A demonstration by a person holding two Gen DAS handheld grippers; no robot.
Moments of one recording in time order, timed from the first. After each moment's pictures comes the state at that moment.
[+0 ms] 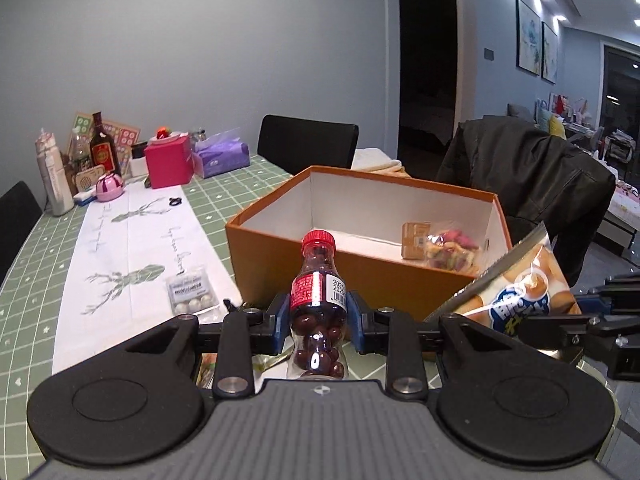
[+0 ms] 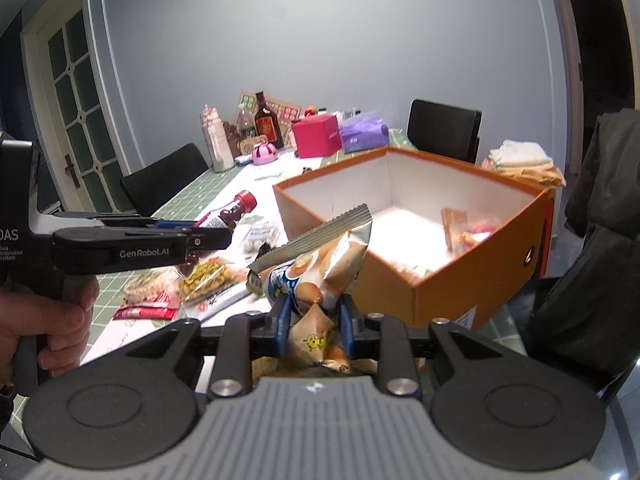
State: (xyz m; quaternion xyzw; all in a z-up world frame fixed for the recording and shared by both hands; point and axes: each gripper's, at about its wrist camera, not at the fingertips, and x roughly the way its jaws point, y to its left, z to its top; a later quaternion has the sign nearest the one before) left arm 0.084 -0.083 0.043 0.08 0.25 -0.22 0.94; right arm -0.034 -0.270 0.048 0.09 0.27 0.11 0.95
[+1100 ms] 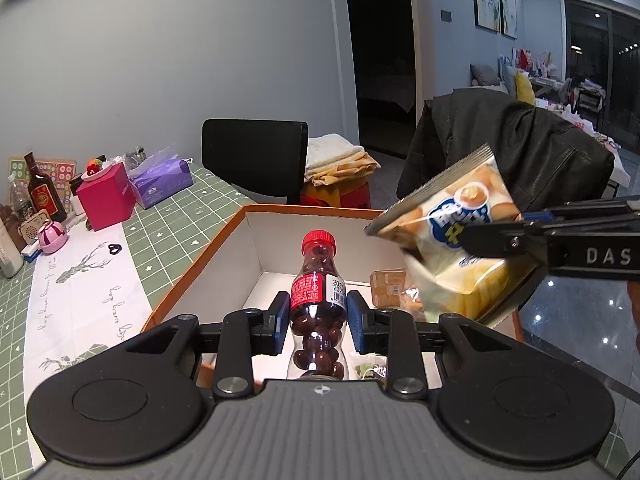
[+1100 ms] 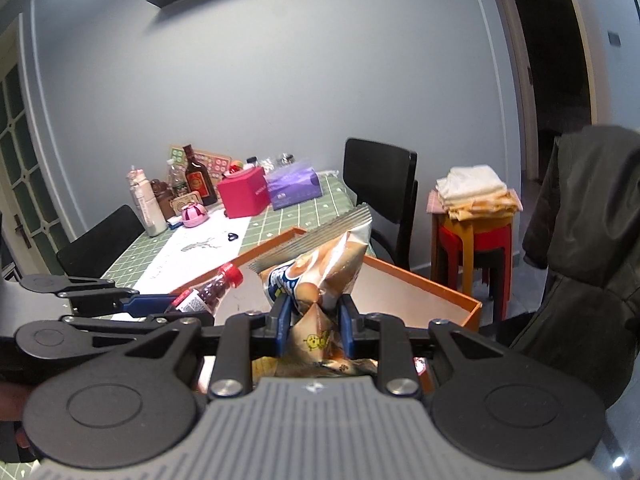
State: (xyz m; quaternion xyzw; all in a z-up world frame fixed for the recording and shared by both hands) left arm 0.166 -0.171 0.055 0.15 0.28 -0.27 0.91; right arm 0.088 -0.349 0.070 0.14 0.25 0.04 0.96
